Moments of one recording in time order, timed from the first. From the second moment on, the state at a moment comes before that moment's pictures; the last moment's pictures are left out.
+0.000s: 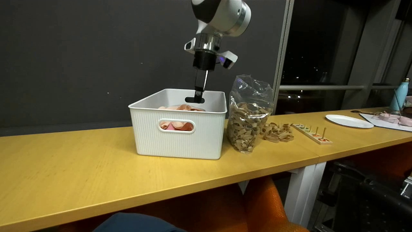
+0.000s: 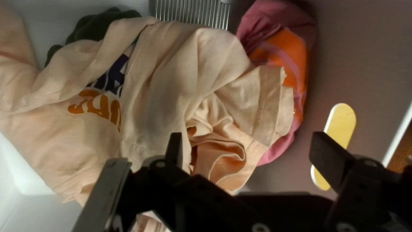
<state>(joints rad) -0.08 0.98 0.08 -0.97 0.16 1.93 -0.85</state>
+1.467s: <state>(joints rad) -0.04 1.20 0.07 -0.68 0.08 1.90 -0.83</state>
